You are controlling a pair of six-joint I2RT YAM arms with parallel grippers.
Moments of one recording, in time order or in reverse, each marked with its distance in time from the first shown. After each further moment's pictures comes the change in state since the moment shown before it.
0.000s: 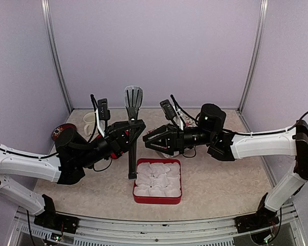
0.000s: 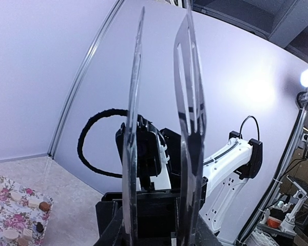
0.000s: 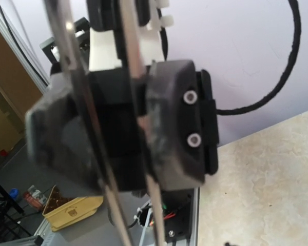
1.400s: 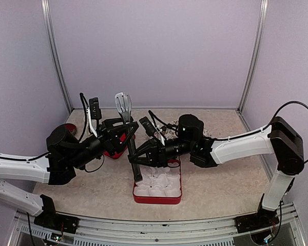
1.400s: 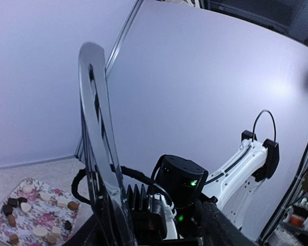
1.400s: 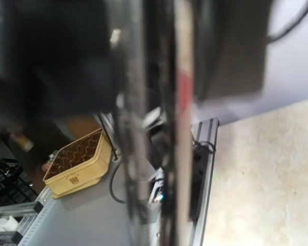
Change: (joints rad) left arm 0.002 -0.122 -0.026 -0.149 -0.094 0.097; right arm 0.082 0.217 0.105 0.046 -0.048 -0.092
